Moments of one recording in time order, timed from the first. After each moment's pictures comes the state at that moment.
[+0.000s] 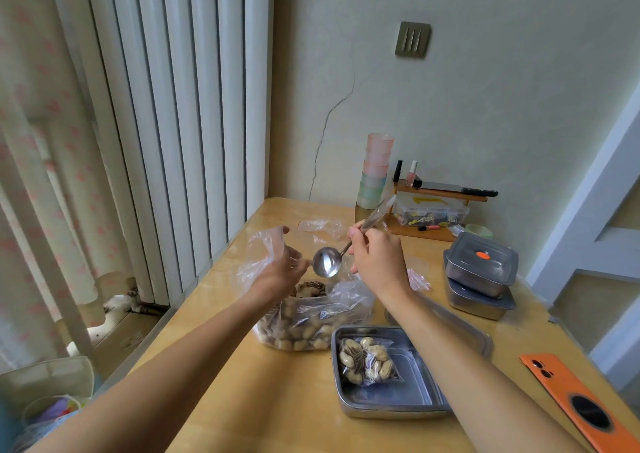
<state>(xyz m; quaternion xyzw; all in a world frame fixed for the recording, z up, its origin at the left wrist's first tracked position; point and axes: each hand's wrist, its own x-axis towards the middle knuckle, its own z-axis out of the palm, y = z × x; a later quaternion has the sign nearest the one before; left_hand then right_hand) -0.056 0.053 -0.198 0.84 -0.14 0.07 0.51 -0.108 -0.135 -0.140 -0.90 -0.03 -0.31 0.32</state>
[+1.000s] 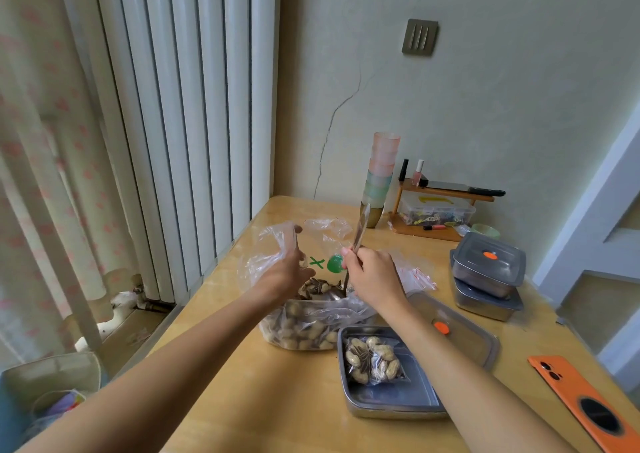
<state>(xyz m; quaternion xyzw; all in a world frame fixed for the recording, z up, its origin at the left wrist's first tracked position) -0.054 0.057 -0.194 0.89 -0.16 0.05 0.42 -0.112 -0.127 -0.165 -0.92 -0.04 -0.21 0.32</state>
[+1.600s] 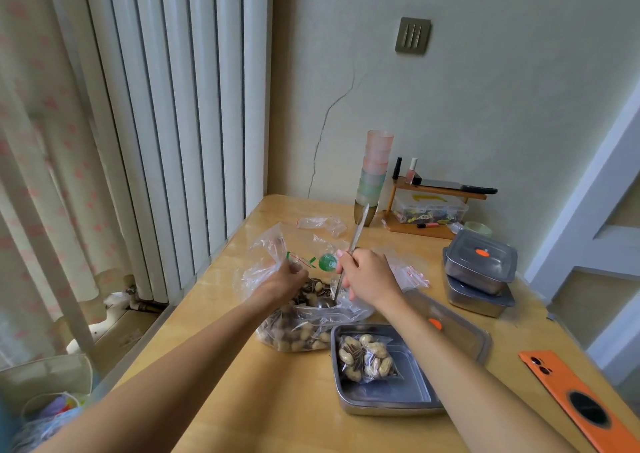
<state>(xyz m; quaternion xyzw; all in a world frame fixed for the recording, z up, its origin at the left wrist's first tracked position) -0.054 0.049 -0.212 0.87 -0.08 -0.07 0.48 -0.116 -0.132 -0.159 -0.92 -0.01 -0.13 0.36</state>
